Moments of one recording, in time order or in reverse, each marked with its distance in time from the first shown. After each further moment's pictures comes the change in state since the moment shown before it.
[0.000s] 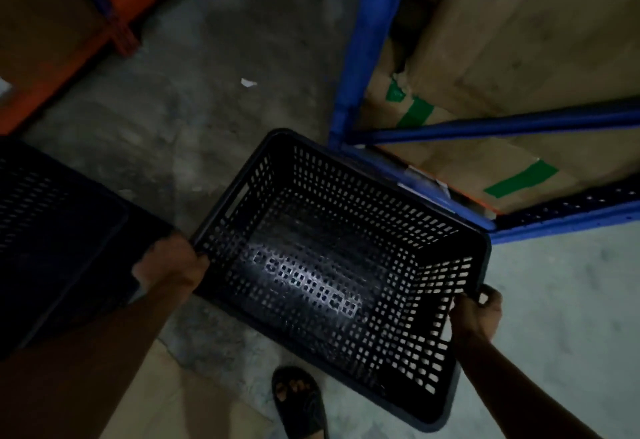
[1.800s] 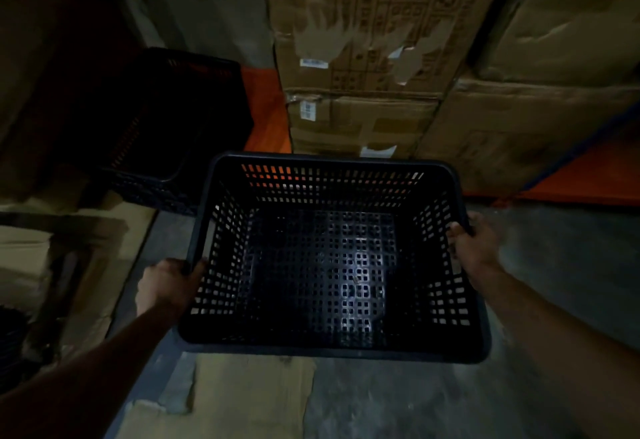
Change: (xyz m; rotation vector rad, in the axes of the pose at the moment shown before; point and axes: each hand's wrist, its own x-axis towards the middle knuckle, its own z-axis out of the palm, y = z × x) left_hand -0.076 -0.507 -0.110 -0.750 0.329 -0.977; right_hand -0.631 -0.338 0.369 -0.380 -1.188 -1.140
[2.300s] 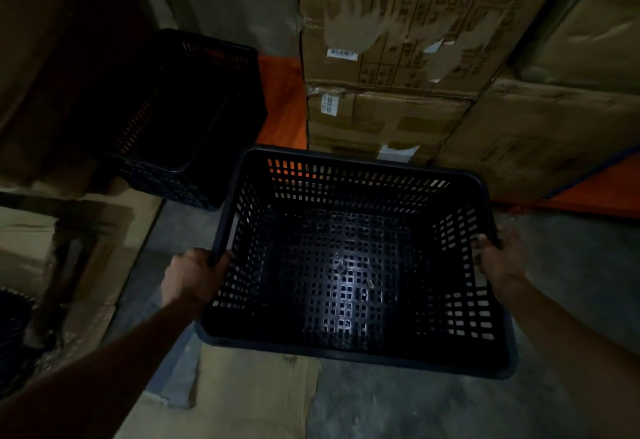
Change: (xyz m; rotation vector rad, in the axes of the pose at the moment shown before) left_hand 0.027 0.000 0.018 -0.033 -0.055 -0.001; right_hand 0.024 0.021 0.019 -0.083 0.081 0.015
